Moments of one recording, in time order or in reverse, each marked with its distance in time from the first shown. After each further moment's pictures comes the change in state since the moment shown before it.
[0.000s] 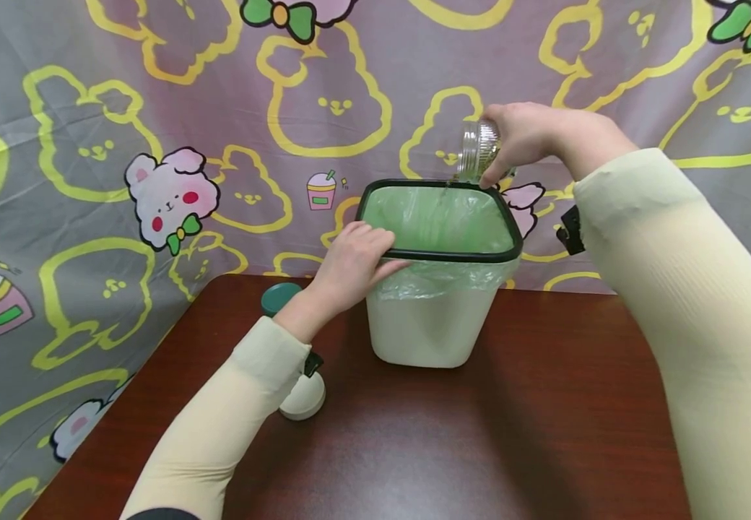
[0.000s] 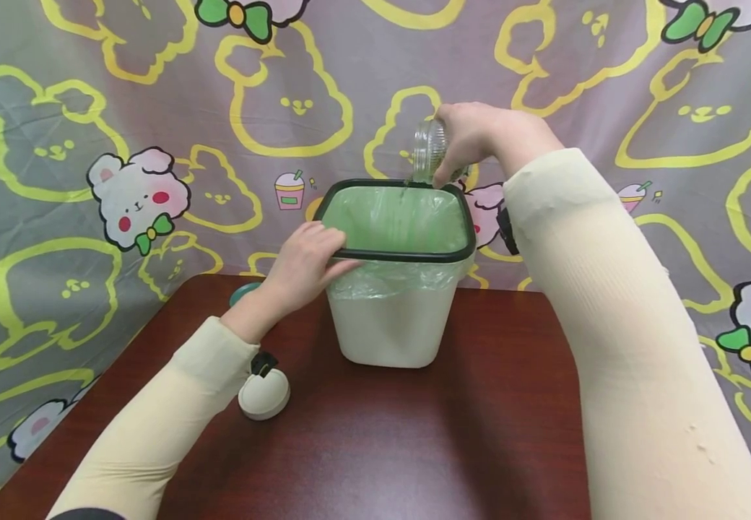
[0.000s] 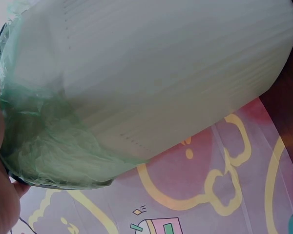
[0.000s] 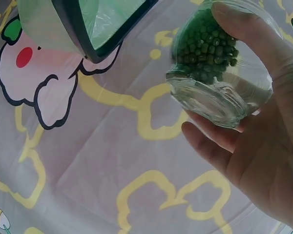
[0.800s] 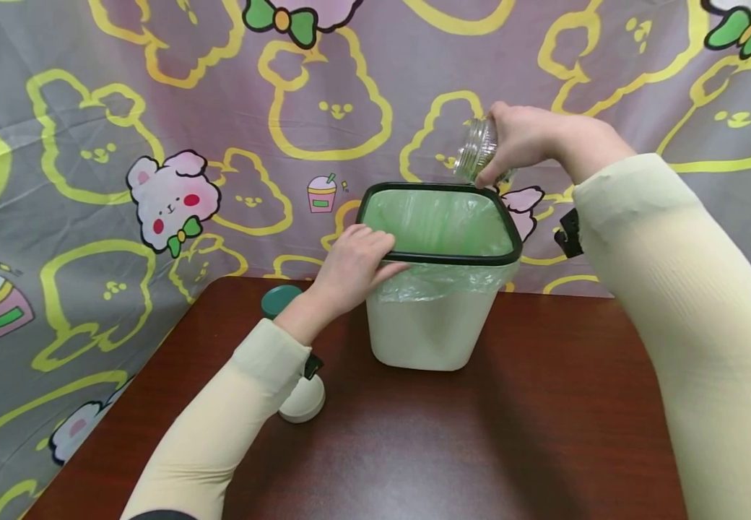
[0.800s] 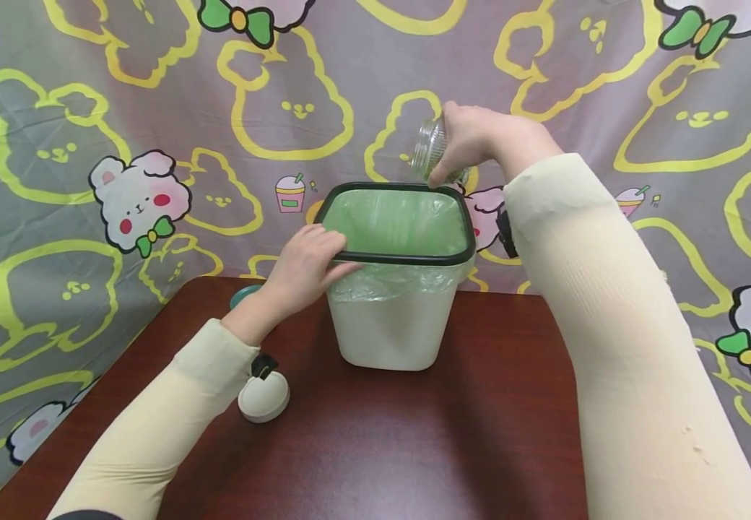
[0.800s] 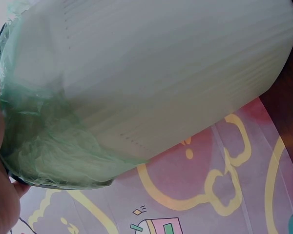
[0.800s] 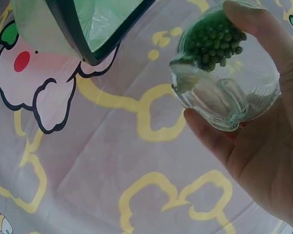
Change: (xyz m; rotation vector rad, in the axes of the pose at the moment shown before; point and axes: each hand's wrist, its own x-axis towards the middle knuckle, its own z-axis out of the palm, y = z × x) left_hand 0.000 0.001 -0.001 0.002 -0.003 0.000; right_hand -0.003 -0.002 0.001 0.084 0.048 0.026
